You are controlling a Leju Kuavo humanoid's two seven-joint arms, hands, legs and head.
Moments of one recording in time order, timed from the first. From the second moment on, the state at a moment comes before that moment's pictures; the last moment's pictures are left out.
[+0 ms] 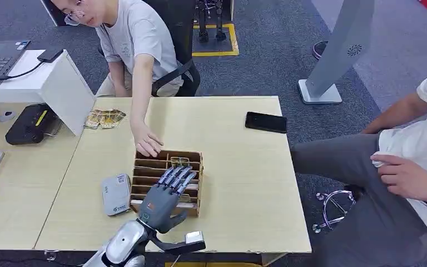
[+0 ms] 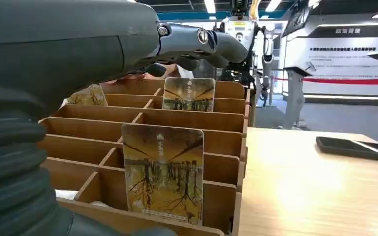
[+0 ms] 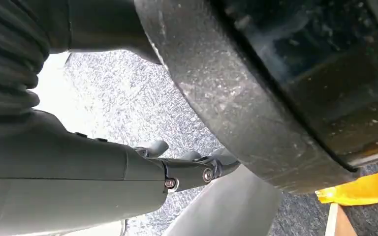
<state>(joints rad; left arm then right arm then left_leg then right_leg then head) -0.17 0.09 -0.71 -1.29 -1.25 0.44 -0.09 -0.02 0.04 0.05 -0.17 1.05 -0.16 -0.03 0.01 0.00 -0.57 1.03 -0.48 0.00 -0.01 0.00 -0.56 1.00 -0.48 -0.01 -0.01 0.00</state>
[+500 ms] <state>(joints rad) -0.18 0.11 -0.71 -1.26 -1.33 0.43 -0.04 -0.02 0.04 0.04 -0.17 1.05 -0.16 -0.04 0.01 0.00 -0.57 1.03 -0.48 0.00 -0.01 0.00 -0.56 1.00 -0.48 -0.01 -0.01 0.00</state>
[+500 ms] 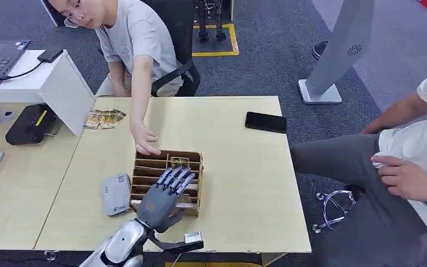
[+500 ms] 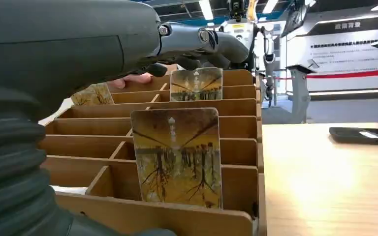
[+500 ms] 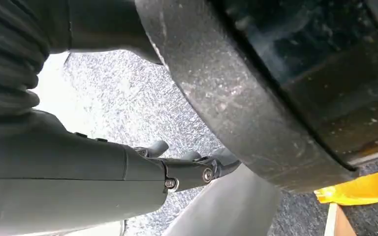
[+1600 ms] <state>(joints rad) -0.20 0.11 -0.71 -1.25 -1.29 0.41 -0.07 -0.02 0.04 0.03 -0.17 1.06 -0.16 -0.04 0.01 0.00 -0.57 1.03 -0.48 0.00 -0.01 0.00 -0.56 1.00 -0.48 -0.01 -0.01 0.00</state>
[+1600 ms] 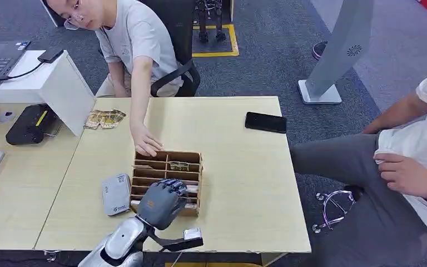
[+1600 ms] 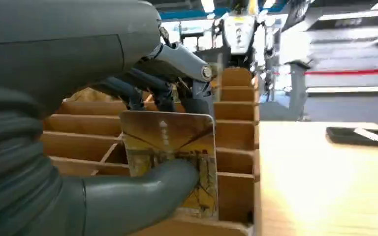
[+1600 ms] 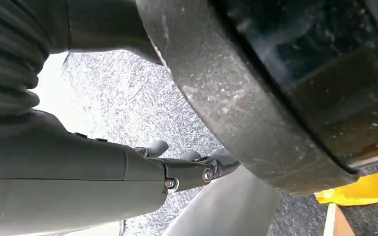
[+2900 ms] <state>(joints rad) -0.21 0.13 -0.71 -1.30 -1.16 0.40 -0.13 -0.02 0.04 0.02 -0.17 1.07 -0.15 -0.05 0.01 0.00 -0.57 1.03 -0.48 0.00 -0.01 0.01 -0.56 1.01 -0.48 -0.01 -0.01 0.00</state>
